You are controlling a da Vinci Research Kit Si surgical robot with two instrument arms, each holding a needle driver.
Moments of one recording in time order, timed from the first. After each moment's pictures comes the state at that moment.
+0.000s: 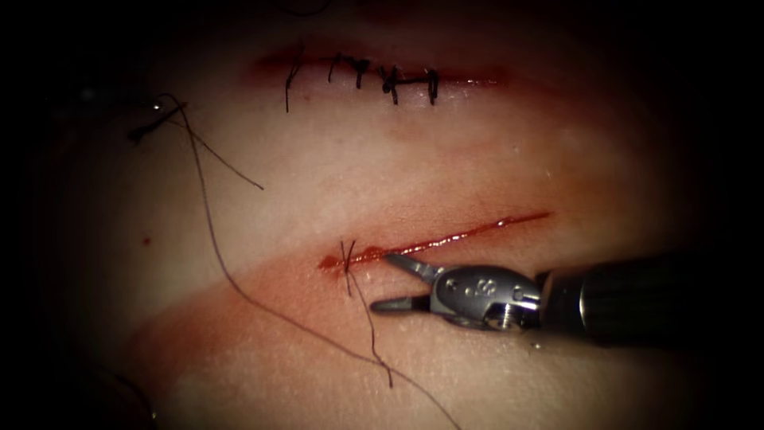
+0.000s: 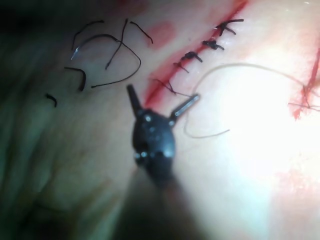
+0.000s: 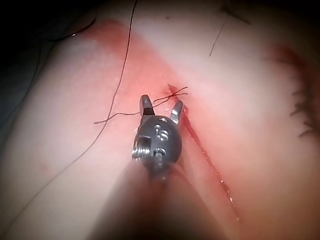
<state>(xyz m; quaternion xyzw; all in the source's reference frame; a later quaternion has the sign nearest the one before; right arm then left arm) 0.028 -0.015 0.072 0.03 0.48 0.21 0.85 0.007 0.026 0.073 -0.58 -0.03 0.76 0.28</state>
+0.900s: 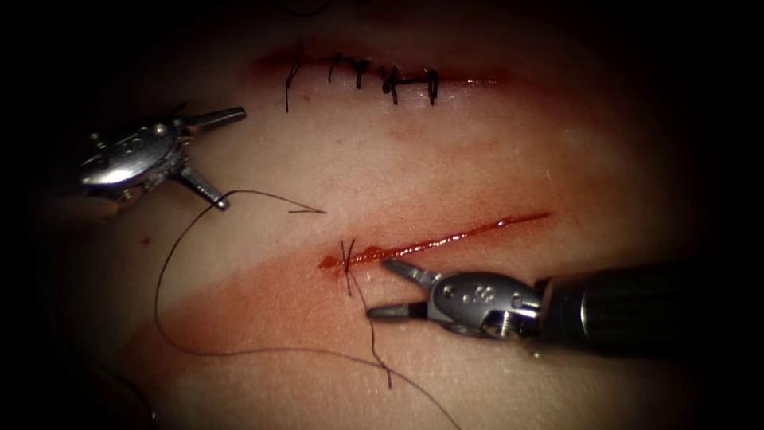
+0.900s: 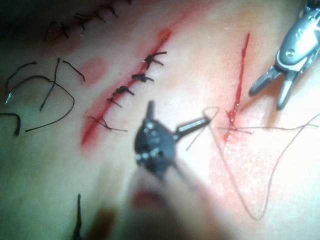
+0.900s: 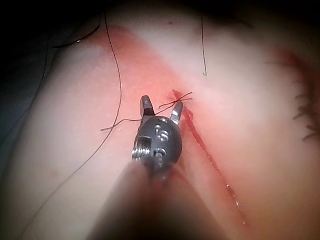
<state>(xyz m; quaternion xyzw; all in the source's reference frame) 0.028 -0.015 0.069 0.04 0.48 0.22 0.85 -0.005 0.018 0.074 -0.56 -0.25 0.77 0.20</state>
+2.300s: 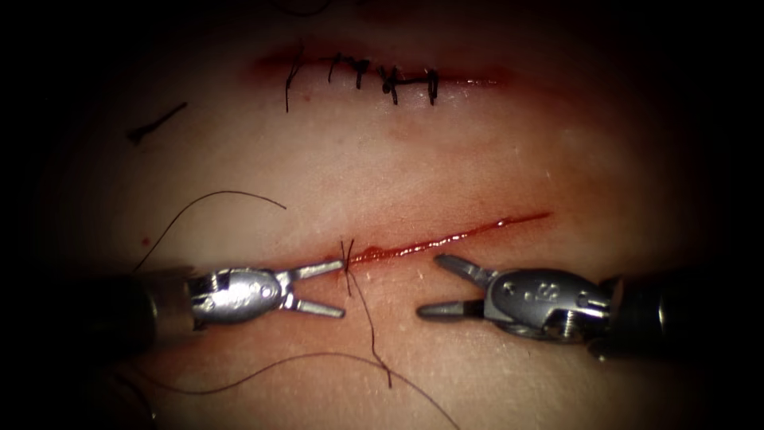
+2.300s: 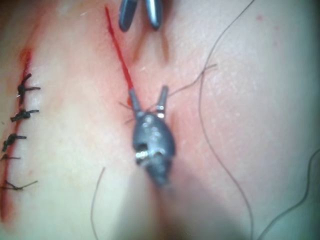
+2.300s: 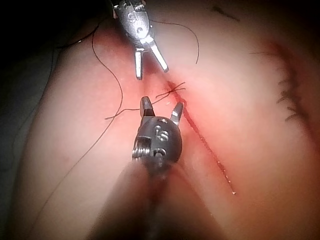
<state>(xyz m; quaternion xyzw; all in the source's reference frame) 0.023 -0.014 0.065 0.03 0.45 0.26 0.85 -0.016 0.004 0.078 -0.59 -0.07 0.80 0.02</state>
